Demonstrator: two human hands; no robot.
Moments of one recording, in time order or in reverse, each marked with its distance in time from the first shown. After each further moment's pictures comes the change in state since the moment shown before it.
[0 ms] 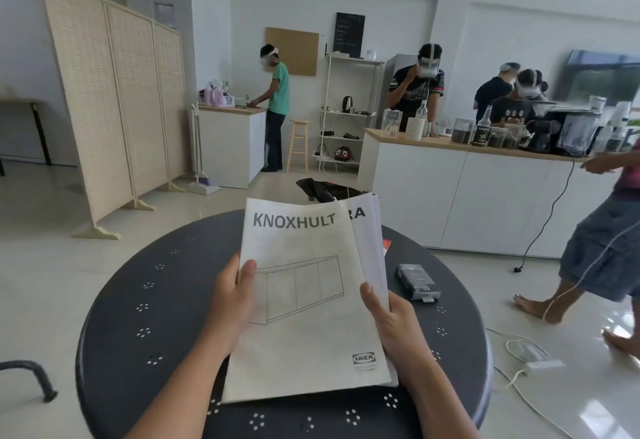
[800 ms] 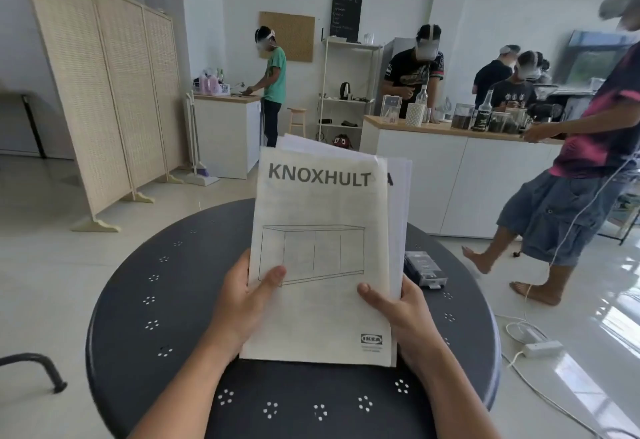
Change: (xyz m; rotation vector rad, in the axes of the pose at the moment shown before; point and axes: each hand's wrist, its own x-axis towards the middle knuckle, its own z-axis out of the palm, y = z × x) left_hand -0.014 0.000 -0.011 -0.175 -0.226 0.092; right_hand 0.002 0.004 0.004 0.234 0.010 -0.038
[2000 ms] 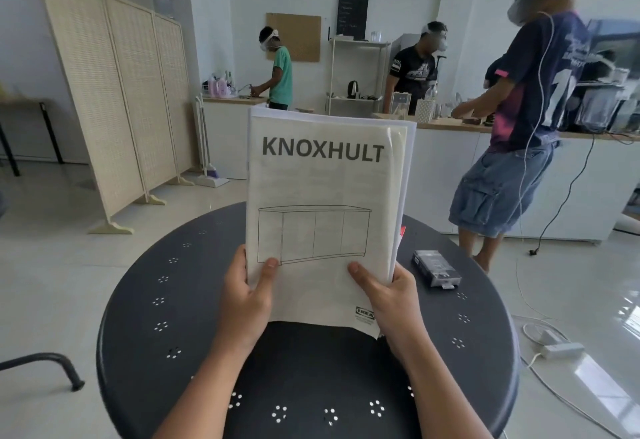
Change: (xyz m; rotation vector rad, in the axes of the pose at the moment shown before) left_hand 0.001 -0.003 0.000 0.148 0.224 0.091; right_hand 0.018 0.008 0.033 -0.064 0.104 -0.121
